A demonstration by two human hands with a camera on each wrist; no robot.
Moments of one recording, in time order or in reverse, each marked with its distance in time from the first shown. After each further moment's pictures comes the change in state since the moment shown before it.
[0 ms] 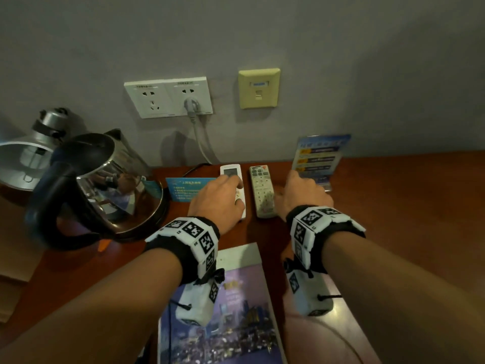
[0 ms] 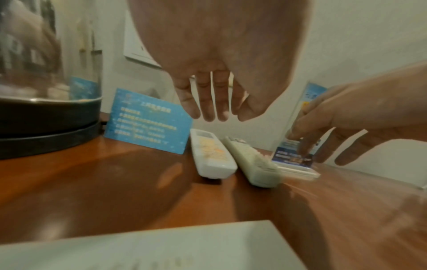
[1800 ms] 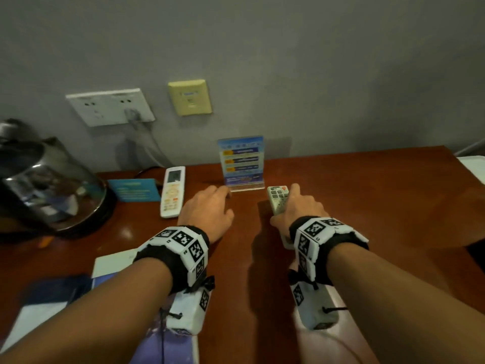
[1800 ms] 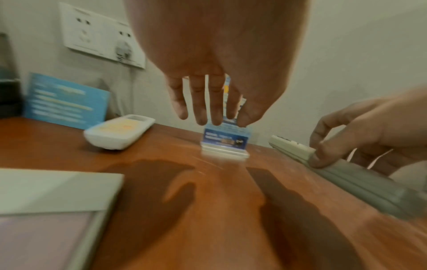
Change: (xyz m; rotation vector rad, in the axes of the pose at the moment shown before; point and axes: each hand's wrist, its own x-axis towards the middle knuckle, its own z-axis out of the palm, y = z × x) left_hand -0.023 0.132 0.034 0.088 -0.014 -0.014; right_hand -0.013 0.154 -0.040 0.109 -0.189 0.070
